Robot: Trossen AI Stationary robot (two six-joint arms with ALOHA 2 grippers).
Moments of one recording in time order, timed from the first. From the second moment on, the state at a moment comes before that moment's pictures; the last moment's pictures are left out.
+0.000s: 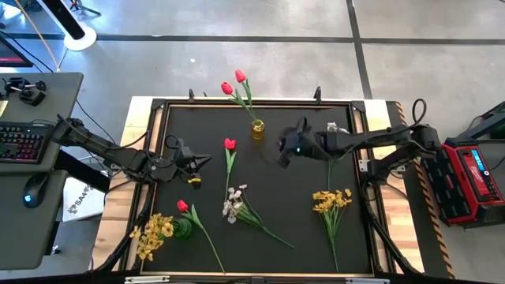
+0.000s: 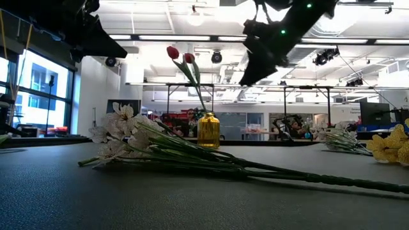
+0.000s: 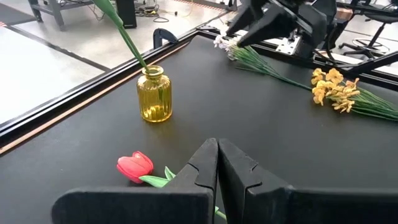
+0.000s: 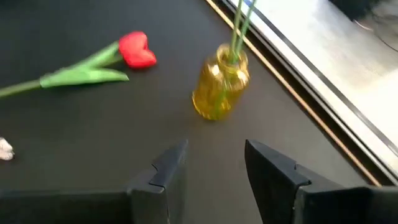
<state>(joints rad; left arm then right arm) -0.36 0.83 0.45 -0.11 -0.80 -0.43 -0.04 1.44 0.98 -0.36 0.53 0.25</state>
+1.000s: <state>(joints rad) -0.36 0.97 0.46 -0.06 -0.80 -0.45 0.24 1.33 0.77 -1.05 0.52 0.89</state>
